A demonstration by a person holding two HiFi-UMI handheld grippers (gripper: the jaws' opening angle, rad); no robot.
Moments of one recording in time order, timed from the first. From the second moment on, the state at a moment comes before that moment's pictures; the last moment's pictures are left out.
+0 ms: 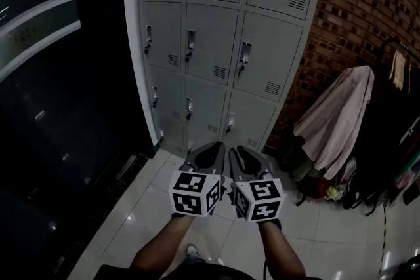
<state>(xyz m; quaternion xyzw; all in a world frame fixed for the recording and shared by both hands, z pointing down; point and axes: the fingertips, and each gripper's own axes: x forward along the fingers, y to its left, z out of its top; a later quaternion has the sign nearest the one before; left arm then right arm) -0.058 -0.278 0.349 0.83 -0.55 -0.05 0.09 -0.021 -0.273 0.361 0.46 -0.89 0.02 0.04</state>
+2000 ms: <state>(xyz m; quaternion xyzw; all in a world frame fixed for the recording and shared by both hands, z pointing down) -0.102 -0.713 0.332 0.83 -0.54 -0.07 0.08 -0.044 -0.774 0.297 0.51 -0.86 -0.02 -0.03</state>
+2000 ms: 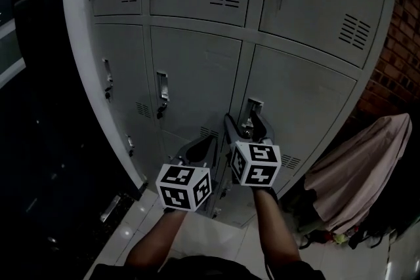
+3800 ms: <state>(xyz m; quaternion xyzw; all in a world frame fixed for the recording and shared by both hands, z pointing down) -0.051 -0.542 0.328 0.87 -0.48 -0.08 0.10 0.021 -0.595 0.309 0.57 -0.82 -0.02 0.02</state>
